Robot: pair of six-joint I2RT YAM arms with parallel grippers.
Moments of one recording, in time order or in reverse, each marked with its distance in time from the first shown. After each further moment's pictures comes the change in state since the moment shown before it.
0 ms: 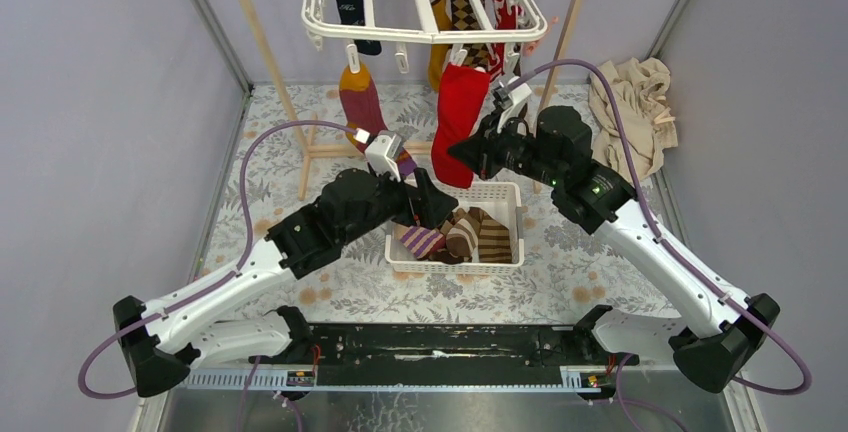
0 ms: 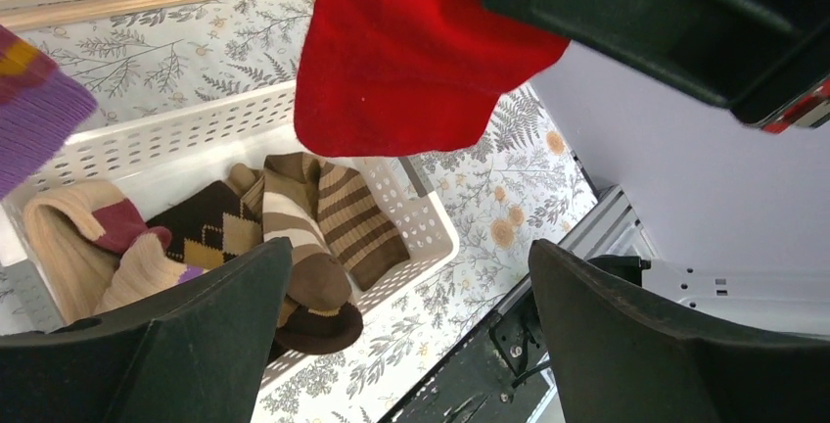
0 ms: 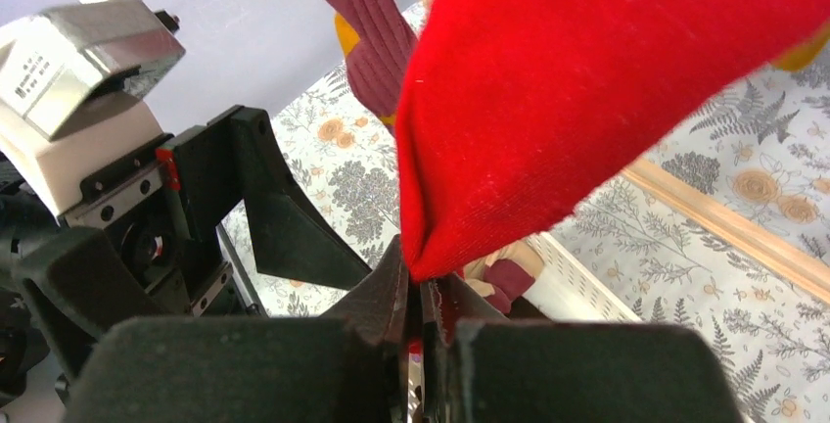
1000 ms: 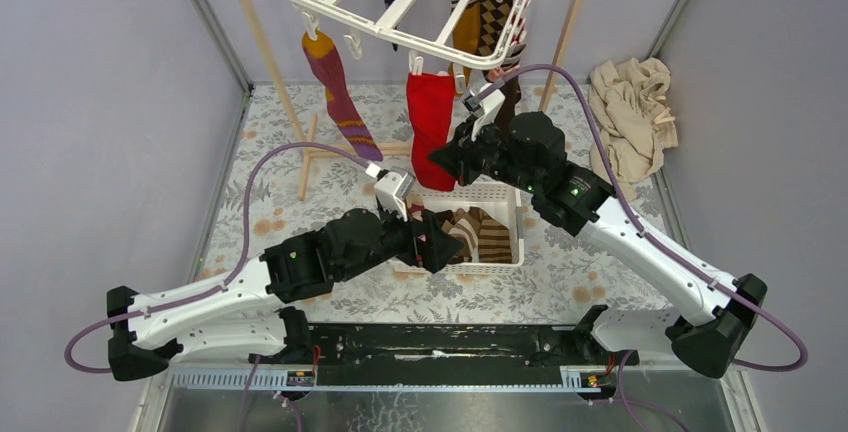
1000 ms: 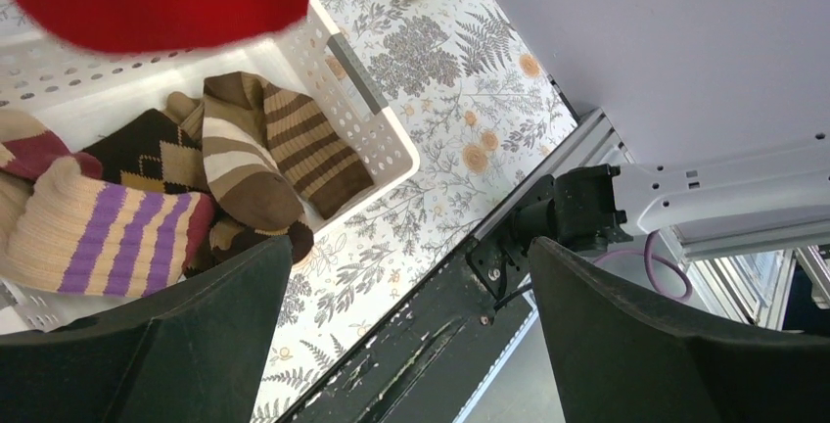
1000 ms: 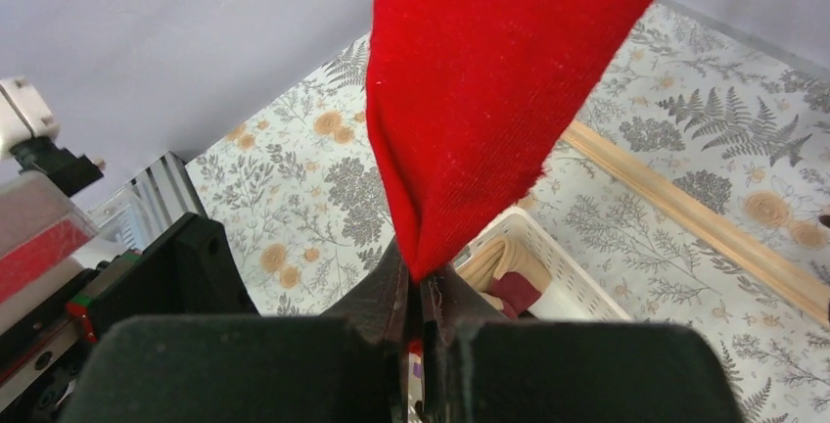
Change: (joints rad) left arm -0.259 -0.092 -0.068 -0.056 -0.132 -0.035; right arm 0.123 0.065 0.029 0.025 0.119 -0.053
